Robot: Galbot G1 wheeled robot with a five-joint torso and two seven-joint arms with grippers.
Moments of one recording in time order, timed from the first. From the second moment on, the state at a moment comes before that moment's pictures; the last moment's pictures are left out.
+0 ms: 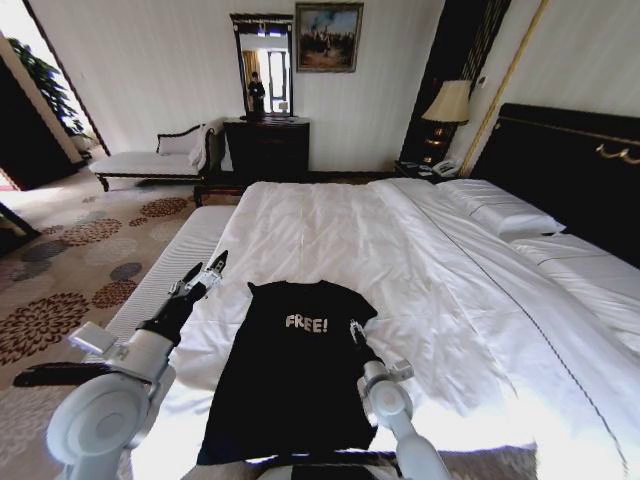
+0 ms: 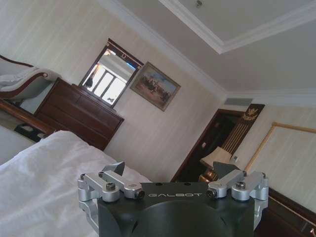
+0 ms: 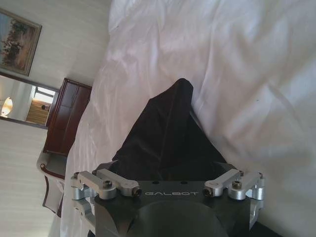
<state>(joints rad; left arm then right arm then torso) 1.44 -1.29 -0.83 -2.50 -1.12 0.47 -0.13 -1.37 1.45 0.34 1.87 1.33 0.08 0.42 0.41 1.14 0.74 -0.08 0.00</state>
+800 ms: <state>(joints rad) 1.44 -1.29 -0.83 -2.50 -1.12 0.47 -0.13 -1.43 1.51 0.31 2.03 1.38 0.11 0.53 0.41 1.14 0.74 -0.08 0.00</state>
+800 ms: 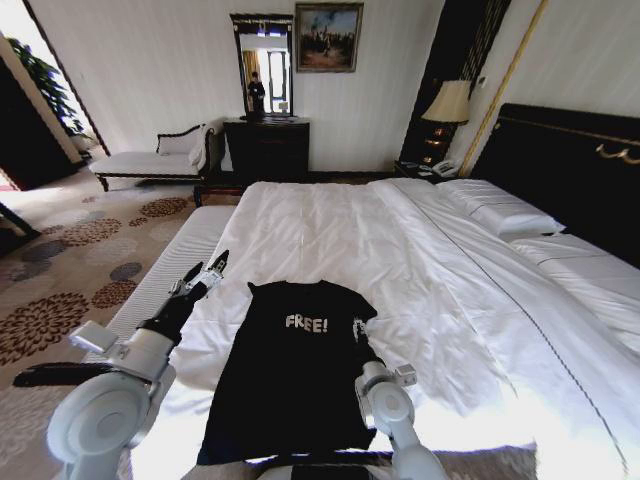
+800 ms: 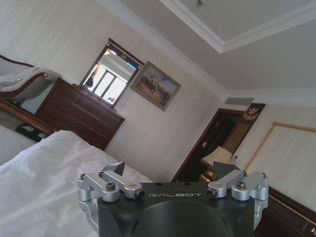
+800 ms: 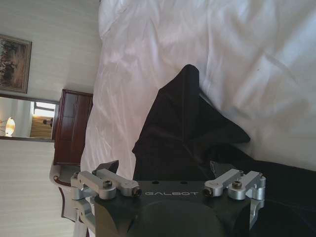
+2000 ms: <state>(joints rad) 1.46 -1.30 -0.83 -2.50 -1.11 0.47 -0.14 -1.26 1.57 0.39 1.80 1.38 0.16 0.50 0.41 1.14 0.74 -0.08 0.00</state>
